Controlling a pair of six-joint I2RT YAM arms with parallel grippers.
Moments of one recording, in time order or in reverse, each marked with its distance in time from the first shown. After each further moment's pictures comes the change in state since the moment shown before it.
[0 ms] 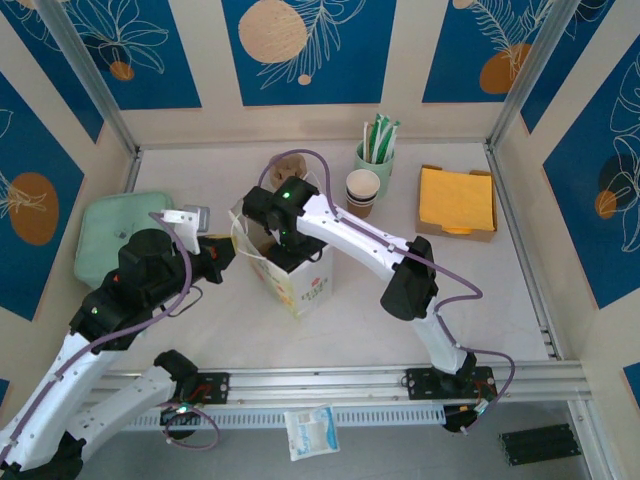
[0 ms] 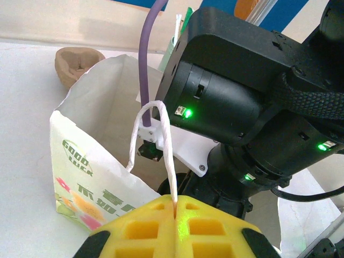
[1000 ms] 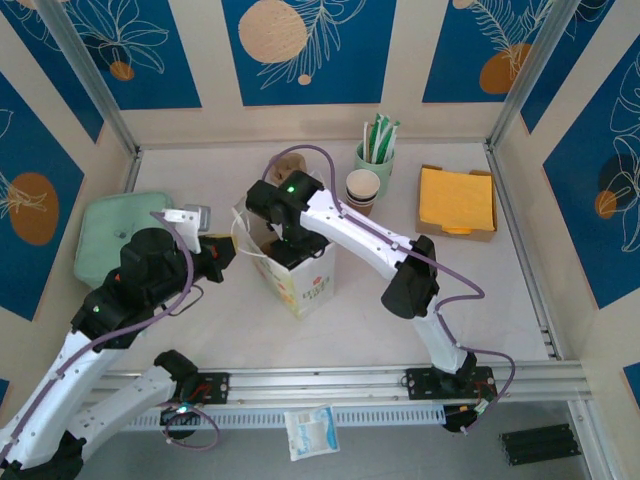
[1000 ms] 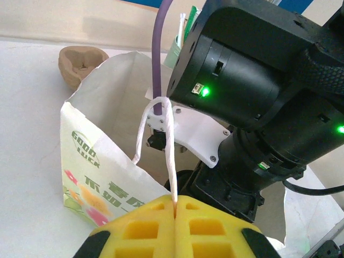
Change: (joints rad) left arm 0.000 0.006 0.000 0.000 -0.011 0.000; right arm -0.021 0.000 0.035 -0.027 -0.037 -0.001
